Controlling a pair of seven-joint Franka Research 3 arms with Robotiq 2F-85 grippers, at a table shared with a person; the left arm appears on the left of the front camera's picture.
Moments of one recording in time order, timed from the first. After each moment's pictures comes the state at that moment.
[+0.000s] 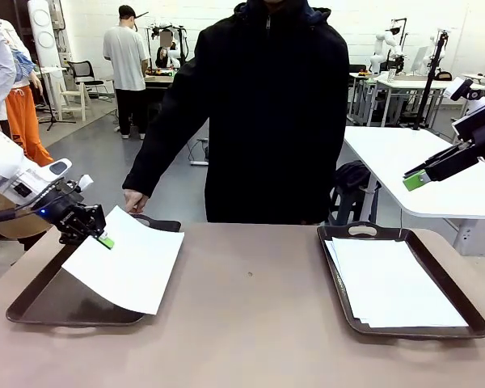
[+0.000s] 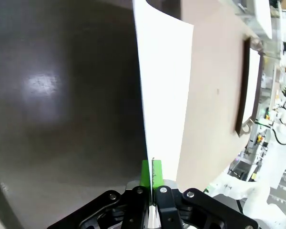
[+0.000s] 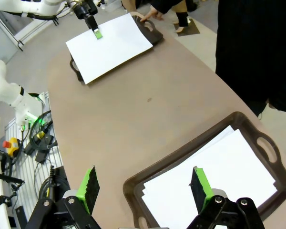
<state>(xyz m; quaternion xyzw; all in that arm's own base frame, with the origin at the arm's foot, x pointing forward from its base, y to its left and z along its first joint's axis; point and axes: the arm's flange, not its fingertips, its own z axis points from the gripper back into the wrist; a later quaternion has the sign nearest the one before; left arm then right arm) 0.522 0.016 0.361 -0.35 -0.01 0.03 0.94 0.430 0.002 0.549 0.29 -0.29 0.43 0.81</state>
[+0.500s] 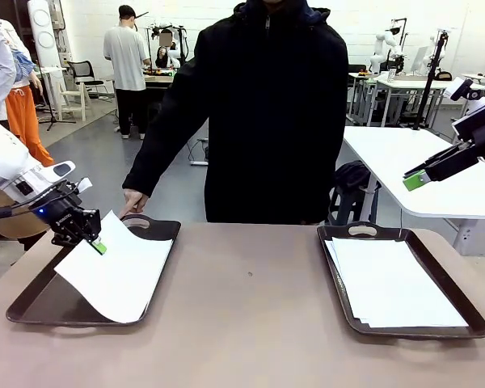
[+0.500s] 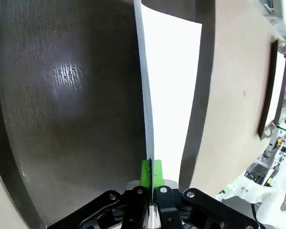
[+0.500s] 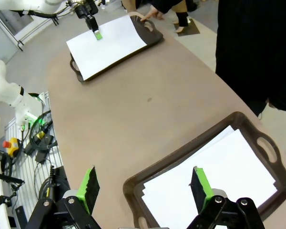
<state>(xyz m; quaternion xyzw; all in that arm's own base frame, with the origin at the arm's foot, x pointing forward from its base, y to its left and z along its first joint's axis) 0.527 0.016 0.358 -0.29 0.01 0.03 0.96 0.430 0.002 0.549 0.29 -0.29 0.43 0.81</state>
